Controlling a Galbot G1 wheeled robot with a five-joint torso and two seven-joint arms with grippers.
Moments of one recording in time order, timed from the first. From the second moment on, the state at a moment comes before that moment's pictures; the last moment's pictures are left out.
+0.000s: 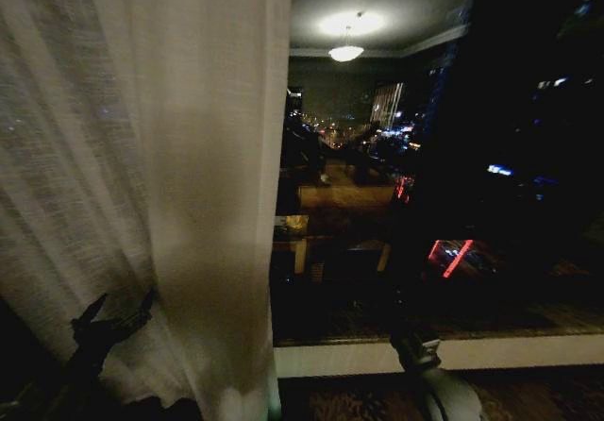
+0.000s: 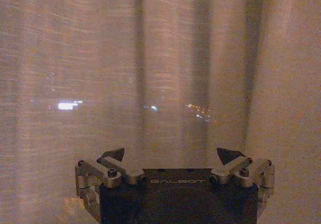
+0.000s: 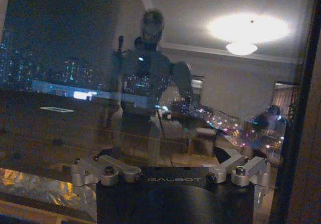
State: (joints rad) left arm 1.73 -1.43 -1.12 -2.37 -0.48 0.23 0.23; right arm -1.49 1.22 0.54 2.13 0.19 -0.09 -0.02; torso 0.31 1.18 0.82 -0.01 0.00
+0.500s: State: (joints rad) left arm 1.86 -1.59 -1.00 -2.50 -0.40 0.29 0.24; right arm -1.48 1.21 0.52 2.11 0.17 -0.10 -0.02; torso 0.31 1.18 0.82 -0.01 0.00
